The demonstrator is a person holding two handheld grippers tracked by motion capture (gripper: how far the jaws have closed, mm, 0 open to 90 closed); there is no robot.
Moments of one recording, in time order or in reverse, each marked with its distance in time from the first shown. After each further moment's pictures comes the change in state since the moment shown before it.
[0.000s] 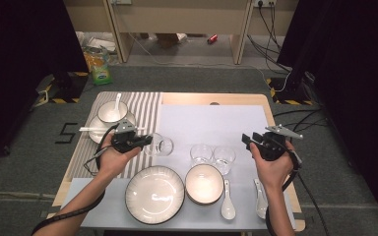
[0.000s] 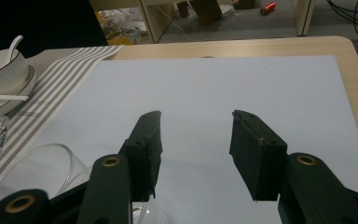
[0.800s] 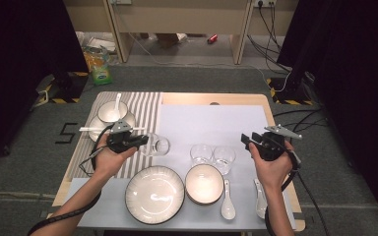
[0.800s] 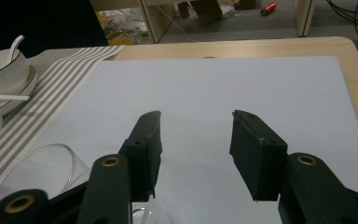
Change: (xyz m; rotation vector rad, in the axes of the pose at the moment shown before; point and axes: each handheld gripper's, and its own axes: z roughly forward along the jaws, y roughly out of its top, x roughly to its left) left arm 0.007 -0.003 -0.009 -0.001 0.015 -0.003; right arm 0.002 0.000 0.001 0.002 -0.002 -0.004
